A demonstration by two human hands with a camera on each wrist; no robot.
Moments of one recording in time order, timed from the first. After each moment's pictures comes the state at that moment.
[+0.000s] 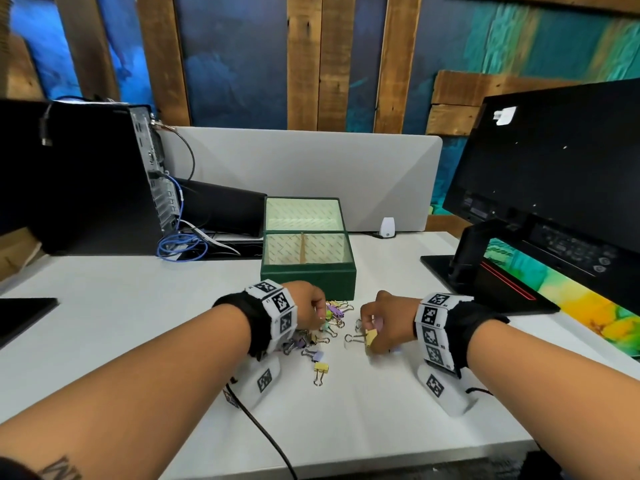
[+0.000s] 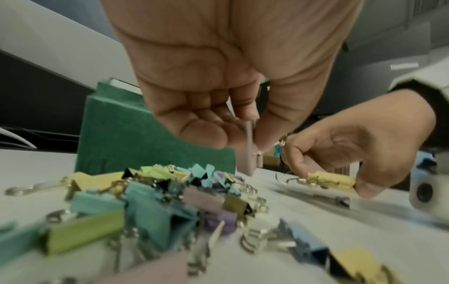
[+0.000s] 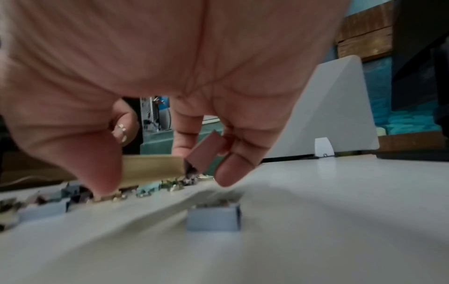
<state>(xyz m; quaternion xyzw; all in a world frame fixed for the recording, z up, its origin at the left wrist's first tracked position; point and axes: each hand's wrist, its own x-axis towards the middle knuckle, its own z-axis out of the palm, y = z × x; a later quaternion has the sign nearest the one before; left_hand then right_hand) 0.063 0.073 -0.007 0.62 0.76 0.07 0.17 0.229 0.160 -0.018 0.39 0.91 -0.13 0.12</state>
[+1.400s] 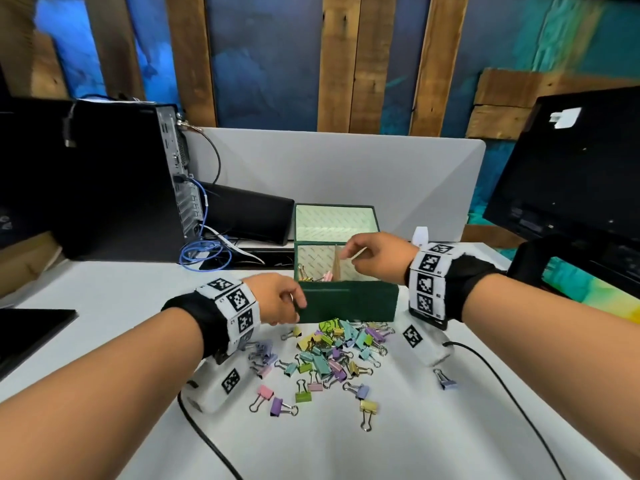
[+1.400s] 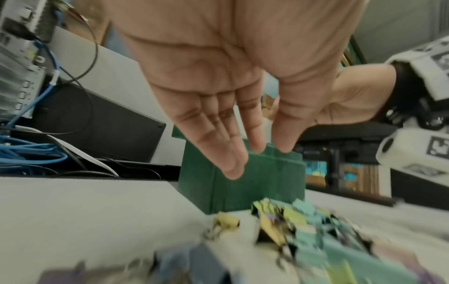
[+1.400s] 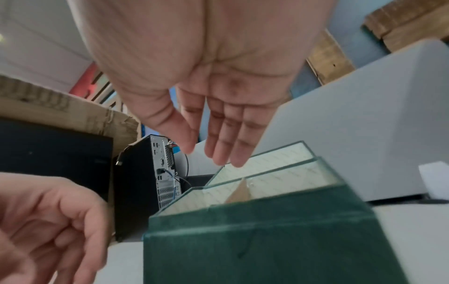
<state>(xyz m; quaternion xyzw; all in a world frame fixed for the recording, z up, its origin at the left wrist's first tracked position) -0.039 0.053 0.005 0.57 0.78 0.17 0.21 0.126 0.184 0.046 0.31 0.91 -0.22 -0.14</state>
